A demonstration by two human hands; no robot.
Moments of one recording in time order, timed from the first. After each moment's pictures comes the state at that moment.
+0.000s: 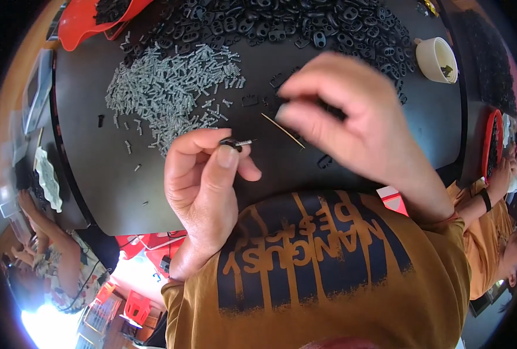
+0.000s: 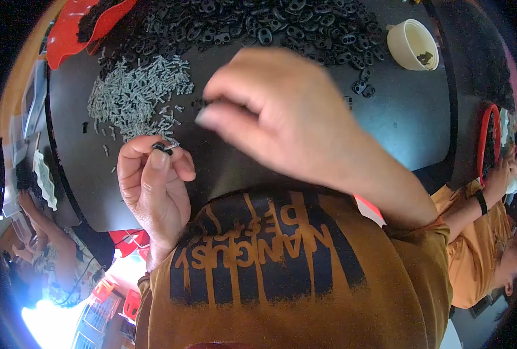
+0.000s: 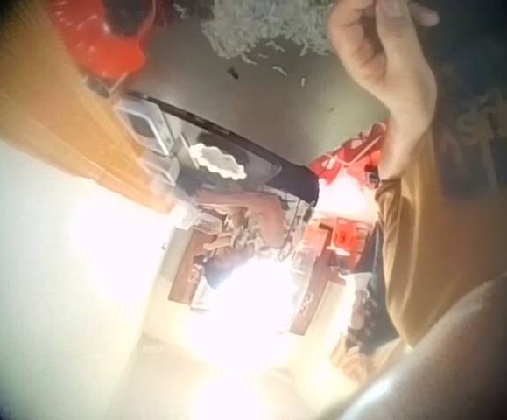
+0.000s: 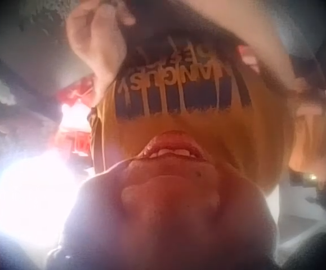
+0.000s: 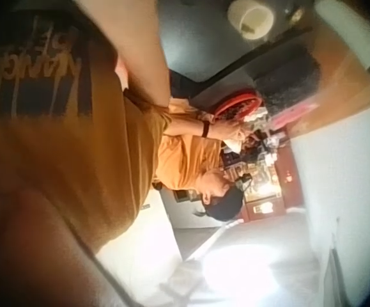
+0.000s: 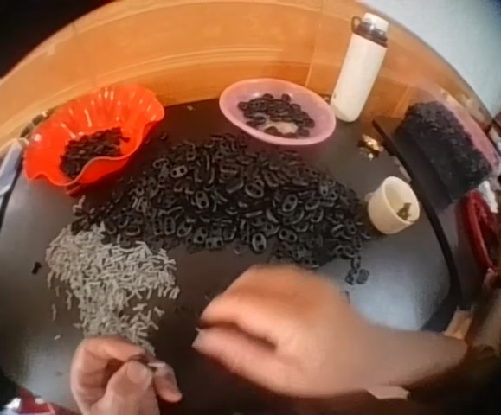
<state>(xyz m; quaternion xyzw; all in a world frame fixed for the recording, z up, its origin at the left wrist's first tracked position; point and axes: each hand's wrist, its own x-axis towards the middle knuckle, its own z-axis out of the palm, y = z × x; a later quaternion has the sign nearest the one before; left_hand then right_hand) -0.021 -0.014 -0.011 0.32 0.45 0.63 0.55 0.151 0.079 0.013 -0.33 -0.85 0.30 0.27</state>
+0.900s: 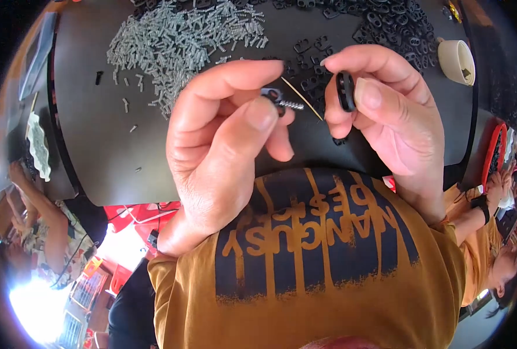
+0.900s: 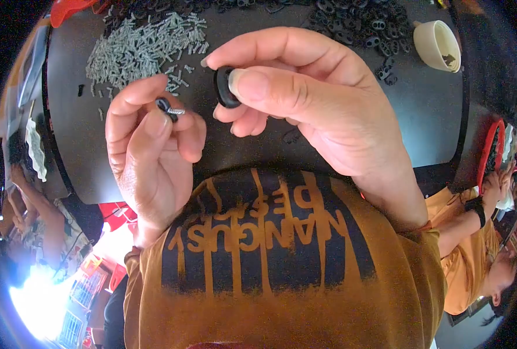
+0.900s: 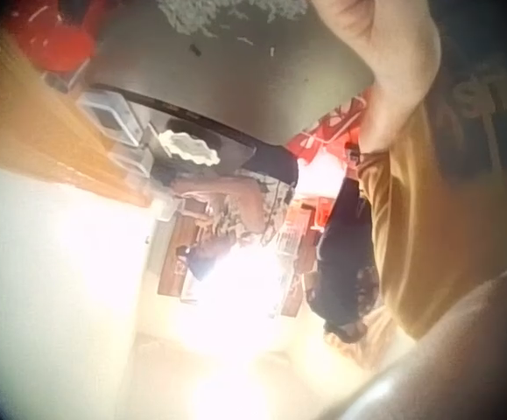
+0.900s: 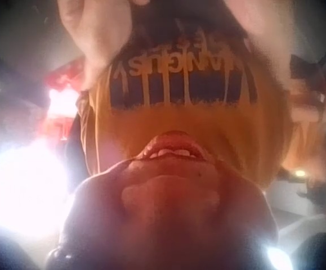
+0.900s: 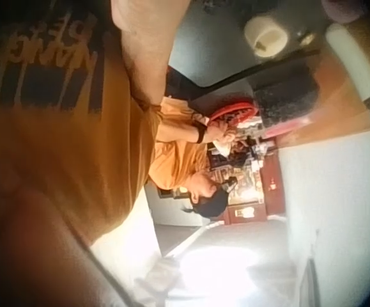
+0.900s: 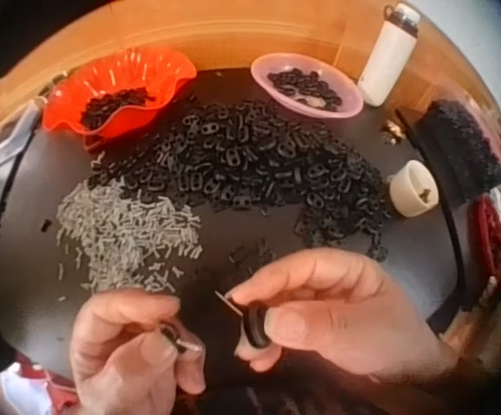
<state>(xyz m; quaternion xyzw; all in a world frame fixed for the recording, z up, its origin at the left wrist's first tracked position) -0.013 -0.005 0.001 0.34 0.41 0.62 0.57 0.153 0.053 0.017 -0.34 -0.38 0.79 0.33</state>
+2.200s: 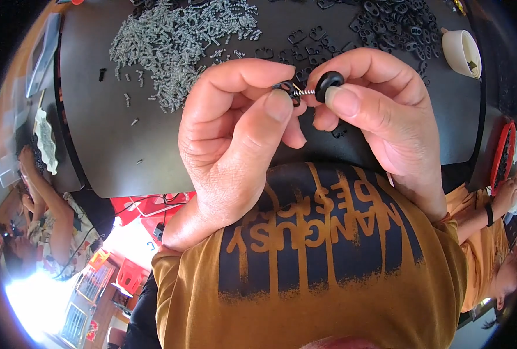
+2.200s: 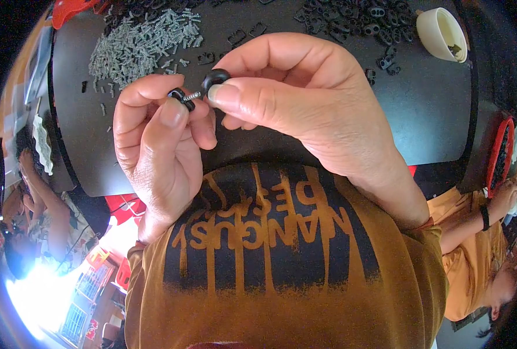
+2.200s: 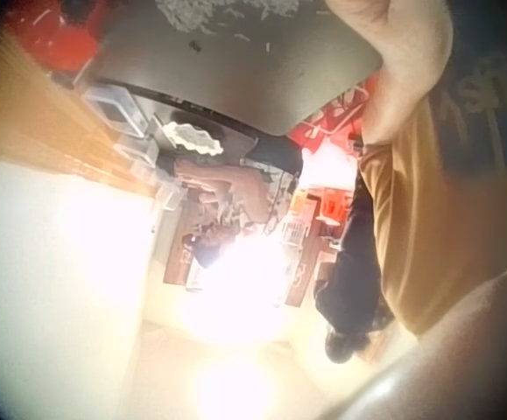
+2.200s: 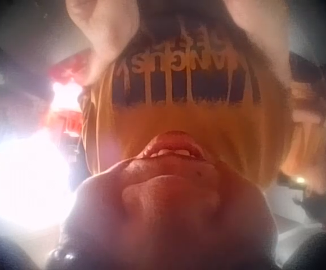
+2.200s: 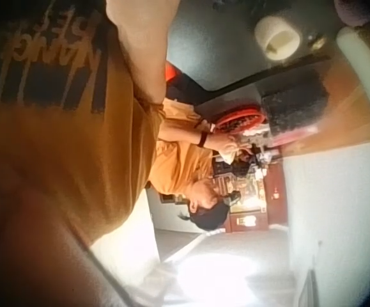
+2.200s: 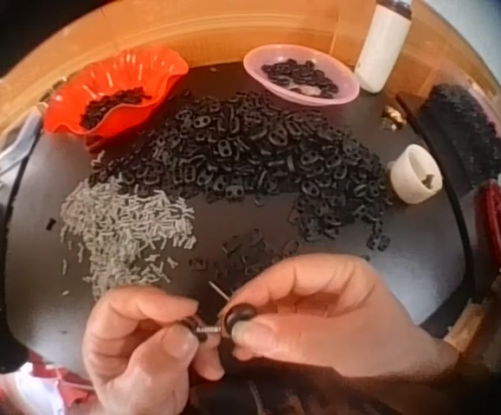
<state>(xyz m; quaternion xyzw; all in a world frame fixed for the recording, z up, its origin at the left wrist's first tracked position) 0.003 -0.007 0.001 0.35 0.43 0.63 0.55 0.154 0.042 0.010 -0.36 -0.39 0.77 0.35</state>
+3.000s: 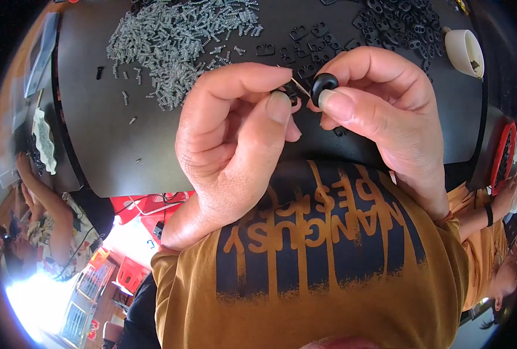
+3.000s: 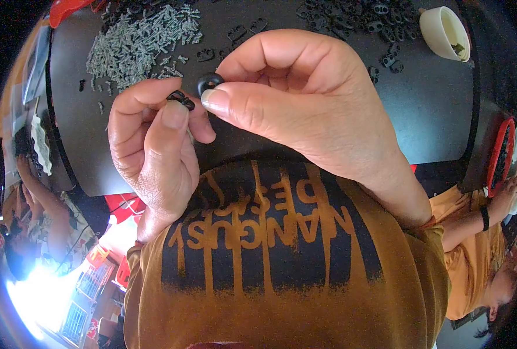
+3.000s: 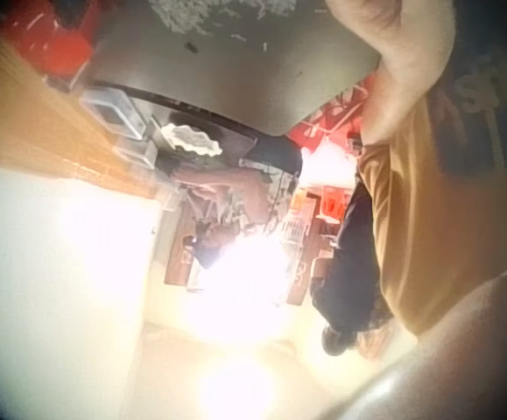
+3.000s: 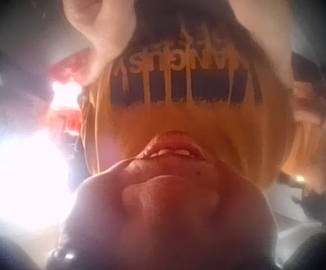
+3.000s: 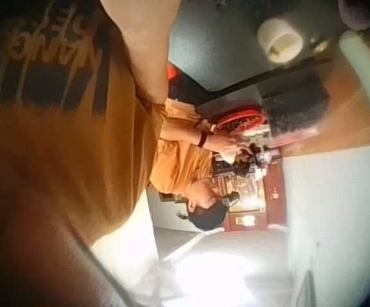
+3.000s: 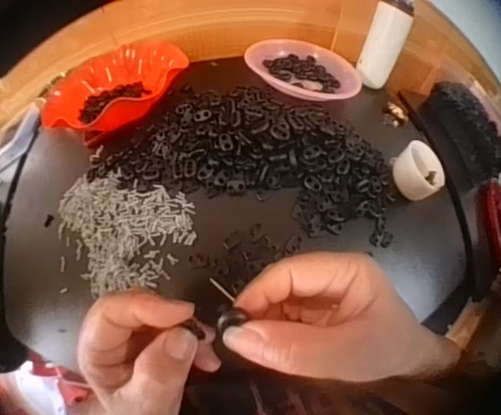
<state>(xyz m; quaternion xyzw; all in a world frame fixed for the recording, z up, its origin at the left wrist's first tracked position) 0.001 -0.010 -0.004 0.41 0.46 0.62 0.48 0.150 0.043 0.014 -0.38 -0.40 0.77 0.32</state>
